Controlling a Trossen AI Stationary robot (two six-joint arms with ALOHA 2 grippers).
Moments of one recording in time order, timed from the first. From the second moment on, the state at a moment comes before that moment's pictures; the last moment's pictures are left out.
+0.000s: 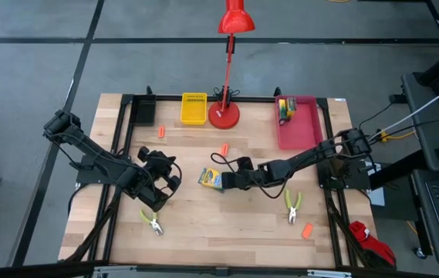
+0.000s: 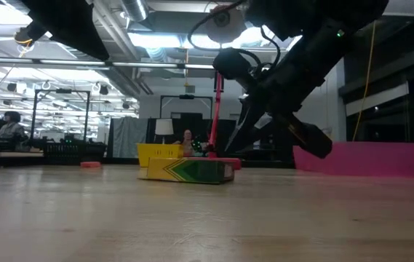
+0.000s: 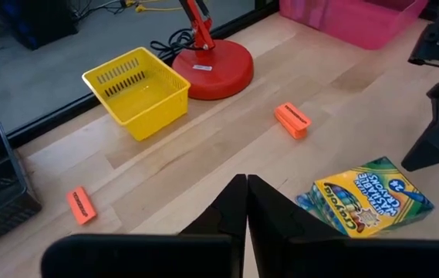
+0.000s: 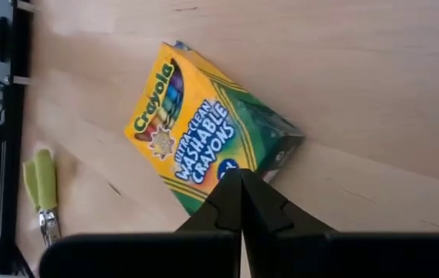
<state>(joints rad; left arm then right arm) -0.57 1.32 0.97 -1.05 -1.03 -1.35 0.24 1.82 0.96 -0.01 0.28 1.54</state>
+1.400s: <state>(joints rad) -0.57 1.32 0.97 -1.06 -1.03 -1.35 0.25 1.86 0.96 0.03 0.26 1.51</state>
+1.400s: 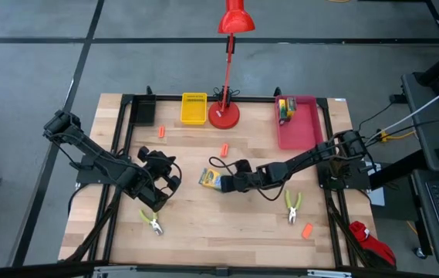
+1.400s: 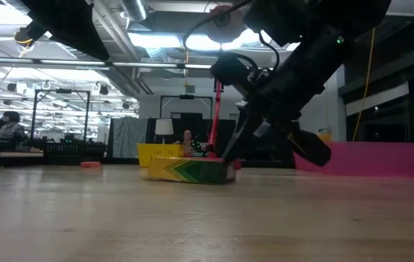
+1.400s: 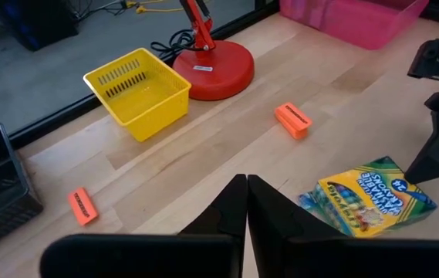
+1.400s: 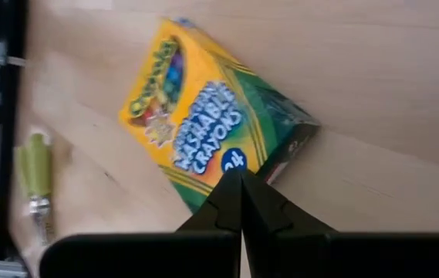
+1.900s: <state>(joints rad) -0.57 1.32 0.97 -1.06 -1.03 -1.35 0.26 1.86 0.96 -0.02 0.25 1.51</state>
